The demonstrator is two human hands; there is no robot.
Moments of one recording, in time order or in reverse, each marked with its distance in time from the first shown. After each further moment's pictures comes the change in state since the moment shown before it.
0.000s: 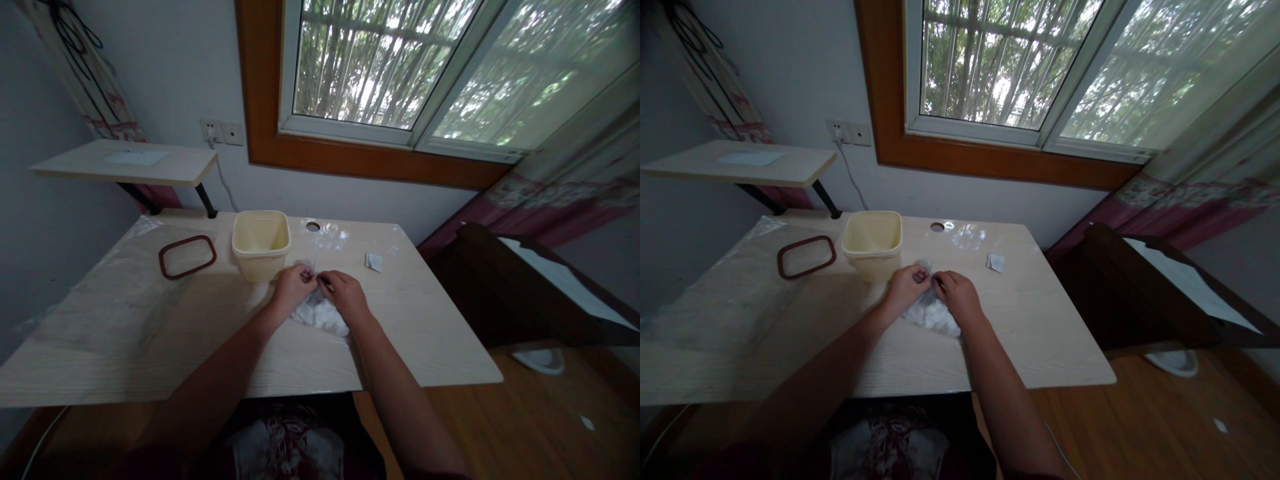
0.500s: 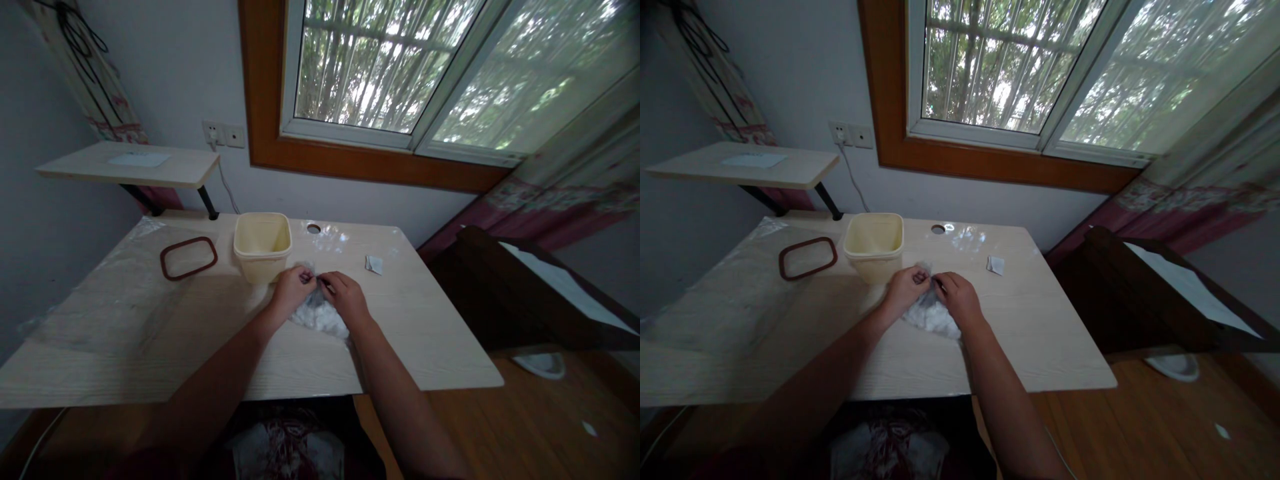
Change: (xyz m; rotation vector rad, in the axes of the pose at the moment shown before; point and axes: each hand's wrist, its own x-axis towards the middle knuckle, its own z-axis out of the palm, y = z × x) left_hand 0.001 0.000 -0.001 -0.055 0.006 -0.019; right_hand 0.001 -0.002 -0.002 0.077 0.032 -0.037
